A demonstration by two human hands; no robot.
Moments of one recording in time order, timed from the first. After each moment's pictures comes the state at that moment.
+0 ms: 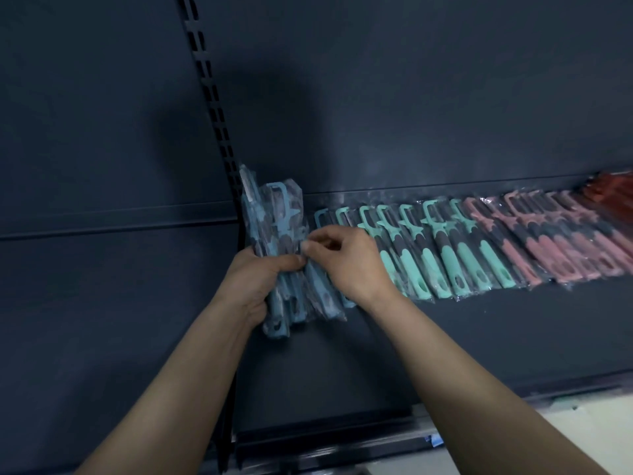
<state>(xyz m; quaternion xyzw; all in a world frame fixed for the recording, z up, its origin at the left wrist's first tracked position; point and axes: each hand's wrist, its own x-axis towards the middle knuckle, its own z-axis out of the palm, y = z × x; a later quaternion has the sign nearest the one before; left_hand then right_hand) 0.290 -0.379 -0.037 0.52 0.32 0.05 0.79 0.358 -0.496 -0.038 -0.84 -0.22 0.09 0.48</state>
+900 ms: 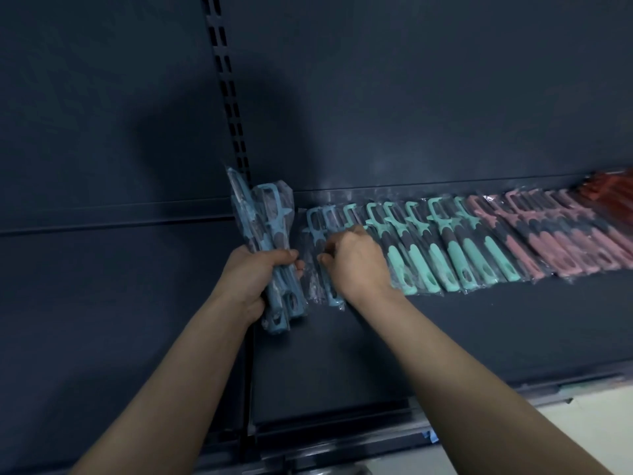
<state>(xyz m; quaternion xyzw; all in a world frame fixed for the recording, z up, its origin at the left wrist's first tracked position) 0.280 -0.362 -0.040 0.50 0.34 0.06 0.80 0.351 -0.481 -0.048 -0.95 -0.22 0.02 0.21</state>
